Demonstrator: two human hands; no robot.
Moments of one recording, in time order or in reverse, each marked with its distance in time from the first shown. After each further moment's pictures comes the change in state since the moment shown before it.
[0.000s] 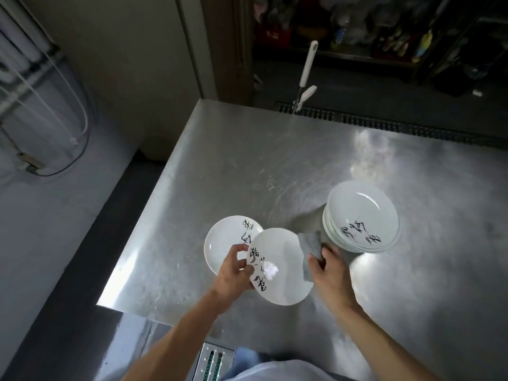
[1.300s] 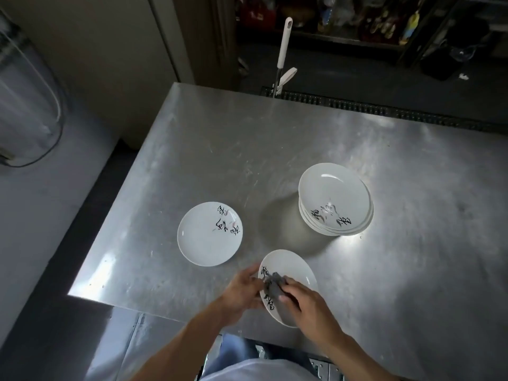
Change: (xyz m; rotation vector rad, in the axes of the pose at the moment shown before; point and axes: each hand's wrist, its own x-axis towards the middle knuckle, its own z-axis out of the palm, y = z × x) left_hand -0.010 -0.051 0.082 -0.118 -0.284 -0.249; right_hand -0.070 0.091 -0.009 -0.186 -0.411 -0.212
